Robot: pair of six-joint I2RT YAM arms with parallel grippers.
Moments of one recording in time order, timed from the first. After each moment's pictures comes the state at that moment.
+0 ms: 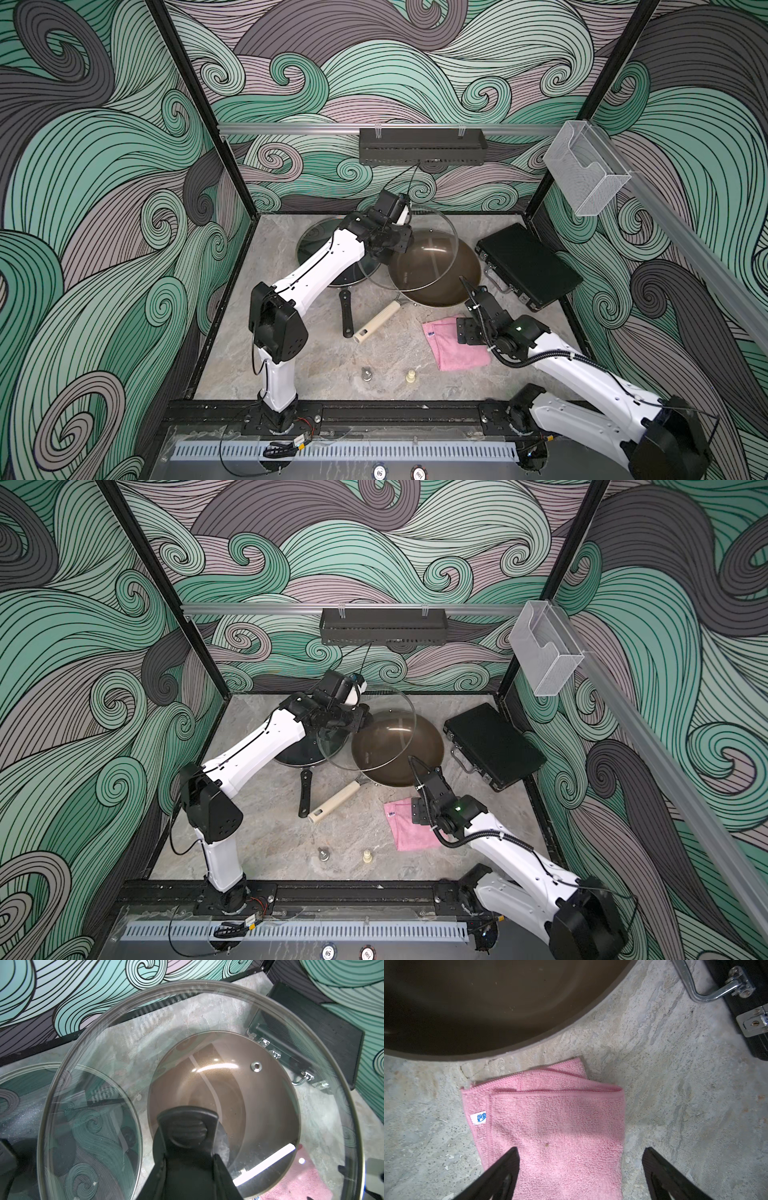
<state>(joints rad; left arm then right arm) -0.64 1.85 1.86 -0.79 -0.03 -0.20 0.62 1.03 0.62 -0.75 0.27 0.50</state>
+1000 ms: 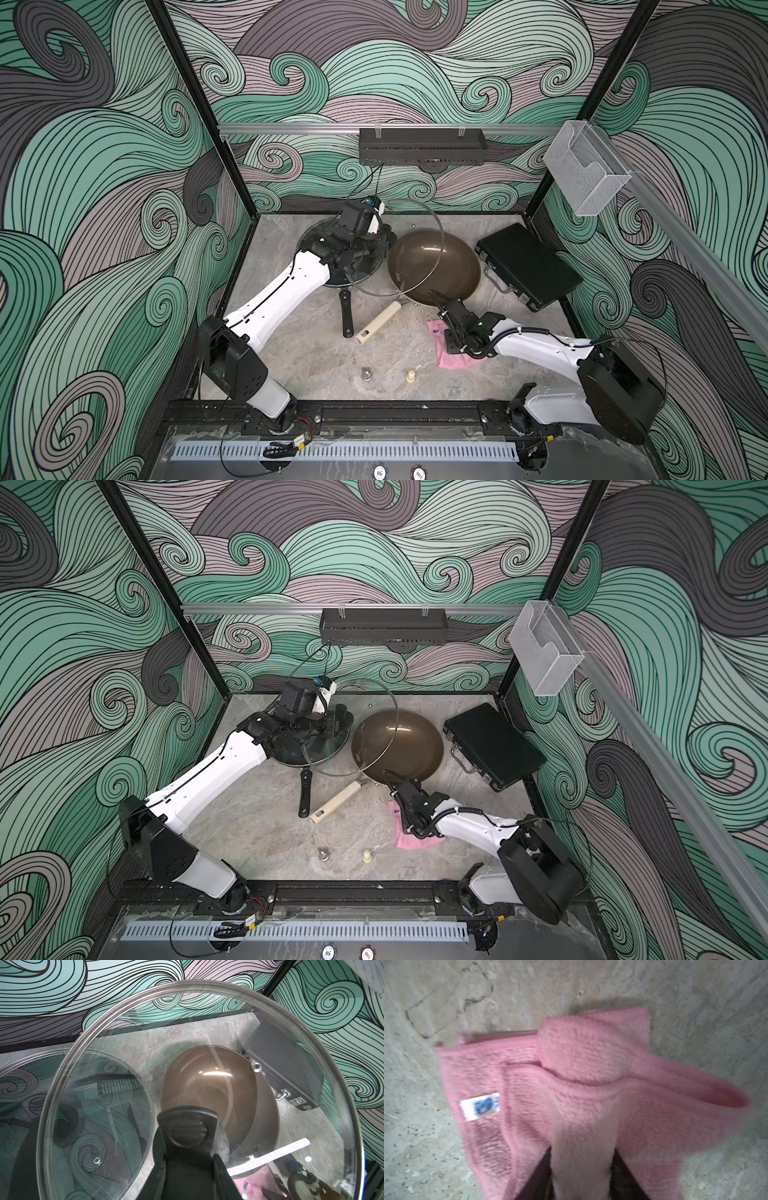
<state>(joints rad) -0.58 1.54 1.52 -0.61 0.02 -0.28 0.73 1.35 0.60 -0.59 0.21 0.60</state>
